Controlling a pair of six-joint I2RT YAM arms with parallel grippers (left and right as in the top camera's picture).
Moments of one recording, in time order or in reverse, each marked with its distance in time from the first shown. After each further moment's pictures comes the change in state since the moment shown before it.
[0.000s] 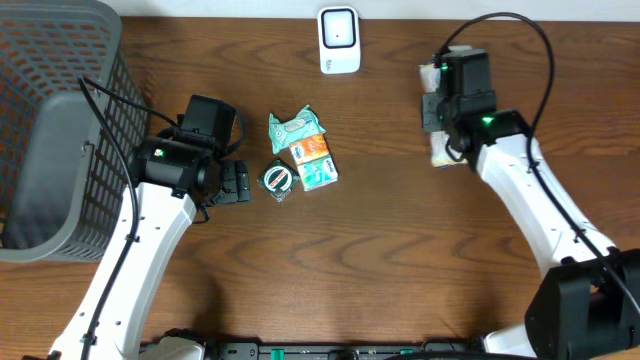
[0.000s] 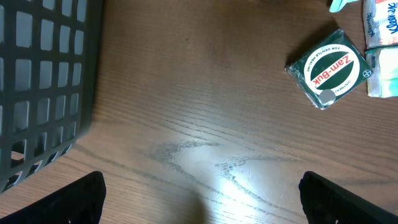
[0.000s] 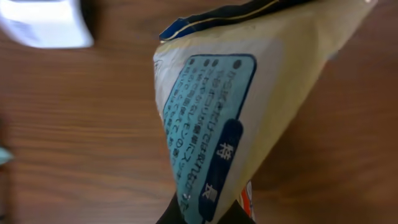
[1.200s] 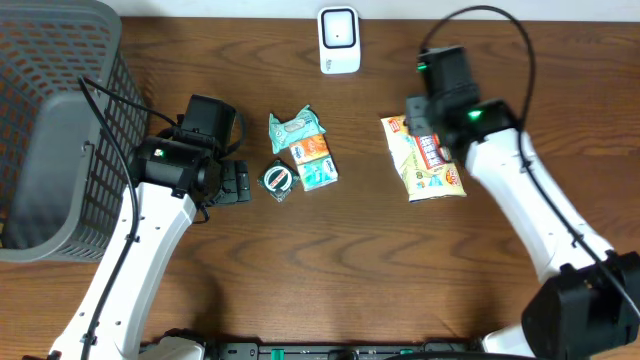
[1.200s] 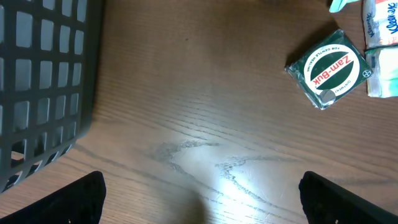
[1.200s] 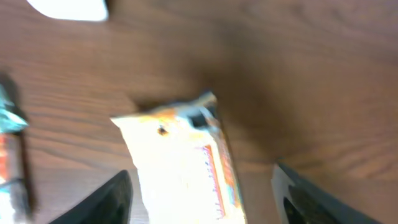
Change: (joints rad) left arm 0.000 0.000 0.000 0.000 0.000 0.000; right arm 0.036 0.017 0.105 -0.220 -0.041 0.042
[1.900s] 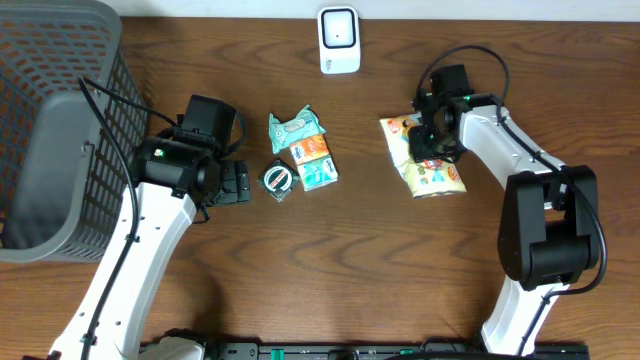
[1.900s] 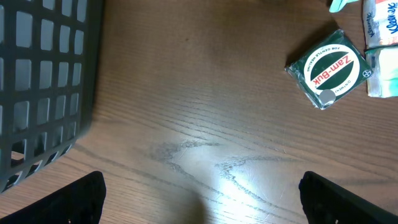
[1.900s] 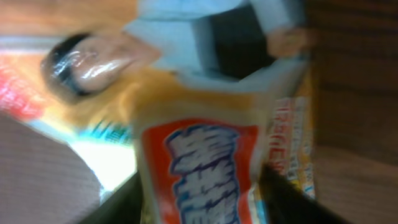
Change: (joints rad) left arm 0.000 0.000 0.000 0.000 0.000 0.000; right arm -0.118 0.343 0.006 -0.035 -0.292 -0.127
